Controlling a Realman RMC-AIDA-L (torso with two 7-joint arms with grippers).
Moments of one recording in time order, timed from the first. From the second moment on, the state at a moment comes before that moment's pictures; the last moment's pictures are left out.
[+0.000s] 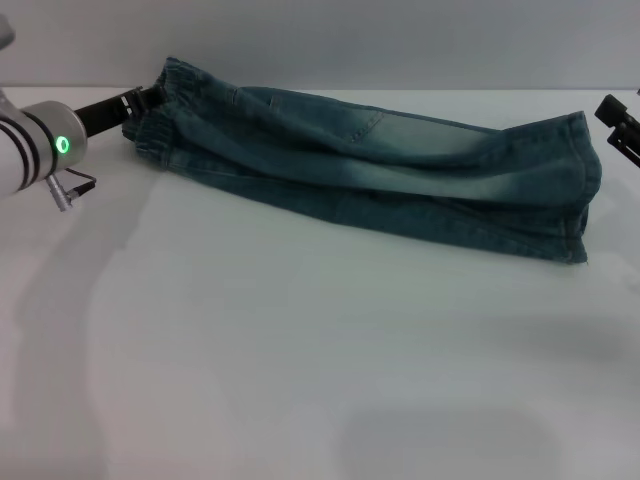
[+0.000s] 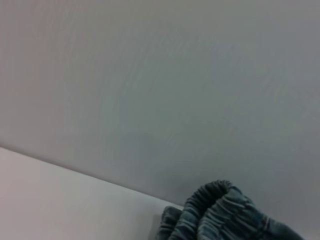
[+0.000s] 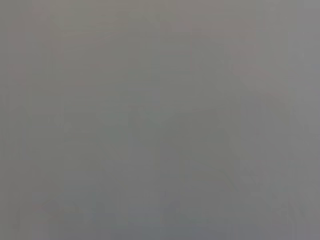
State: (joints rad) left arm -0.70 -2.06 1.09 0.51 1.74 0.40 -2.17; right arm 0.35 2.07 -0.66 -0.48 -1.31 -1.38 0.96
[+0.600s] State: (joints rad) left arm -0.72 -2.07 1.24 0.47 1.73 0.22 -2.17; right arm 0.34 2.07 -0.66 -0.45 -1.32 -1.44 0.96
